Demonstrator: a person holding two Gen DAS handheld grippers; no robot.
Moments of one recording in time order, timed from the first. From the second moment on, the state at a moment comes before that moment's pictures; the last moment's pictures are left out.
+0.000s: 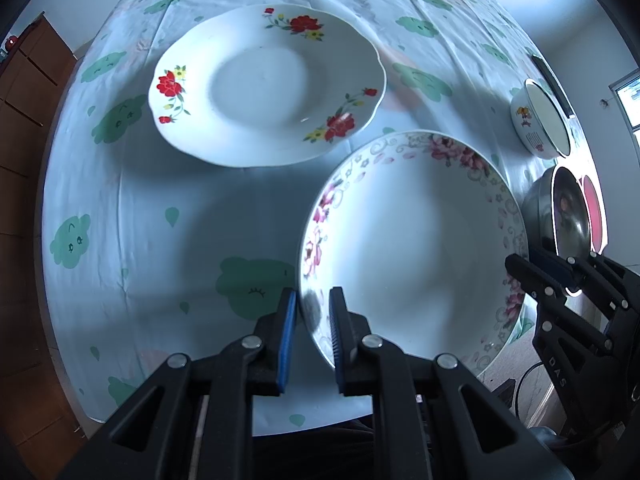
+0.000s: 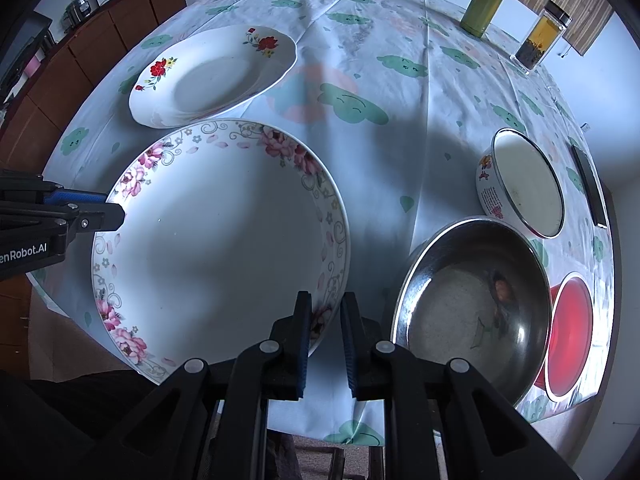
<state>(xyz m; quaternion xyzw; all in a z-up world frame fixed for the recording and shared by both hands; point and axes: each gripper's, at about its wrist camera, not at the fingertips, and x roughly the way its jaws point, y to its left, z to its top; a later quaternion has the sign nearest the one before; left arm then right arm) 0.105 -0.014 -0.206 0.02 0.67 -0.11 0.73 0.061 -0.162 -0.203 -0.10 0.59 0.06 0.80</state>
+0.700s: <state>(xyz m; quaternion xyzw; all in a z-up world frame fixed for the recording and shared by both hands) 0.106 -0.008 -0.205 0.01 0.67 -0.12 0.74 0.061 -0.154 -0.202 -0.13 0.58 0.05 0.80</state>
